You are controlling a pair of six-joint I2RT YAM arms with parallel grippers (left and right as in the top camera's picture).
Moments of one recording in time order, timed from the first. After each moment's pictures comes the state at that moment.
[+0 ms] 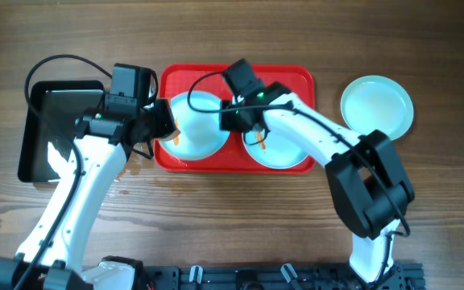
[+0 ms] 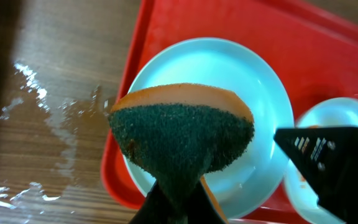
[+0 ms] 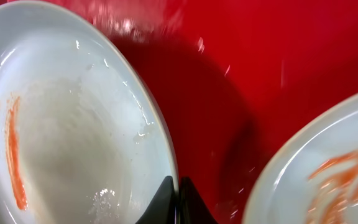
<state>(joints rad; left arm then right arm) -0.20 1.41 1.13 -0.81 0.03 -0.45 0.61 2.03 1.44 -0.60 -0.15 0.63</state>
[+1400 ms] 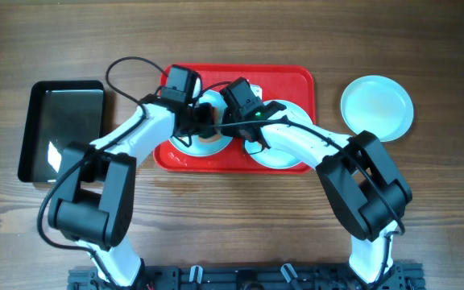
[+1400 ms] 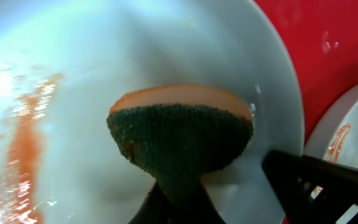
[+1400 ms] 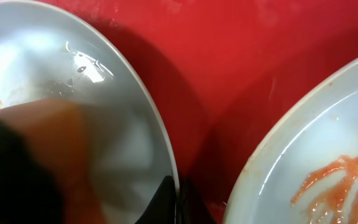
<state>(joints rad) -0.32 1.88 1.13 -0.43 0.24 -0.42 0.64 2.03 1.28 -0.37 0.03 0.75</state>
